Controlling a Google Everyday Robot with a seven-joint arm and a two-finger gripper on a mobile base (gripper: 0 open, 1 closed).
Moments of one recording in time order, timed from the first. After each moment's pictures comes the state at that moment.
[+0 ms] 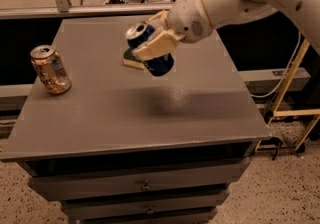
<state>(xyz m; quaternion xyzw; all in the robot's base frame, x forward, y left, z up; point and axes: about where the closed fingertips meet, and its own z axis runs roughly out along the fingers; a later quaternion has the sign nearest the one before) 0.553 0.025 0.967 -0.62 0.60 0.33 0.39</state>
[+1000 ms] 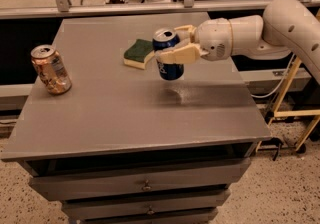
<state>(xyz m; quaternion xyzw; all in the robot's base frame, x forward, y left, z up) 0.579 -0.028 0.940 -0.53 0.56 0.42 0.48</state>
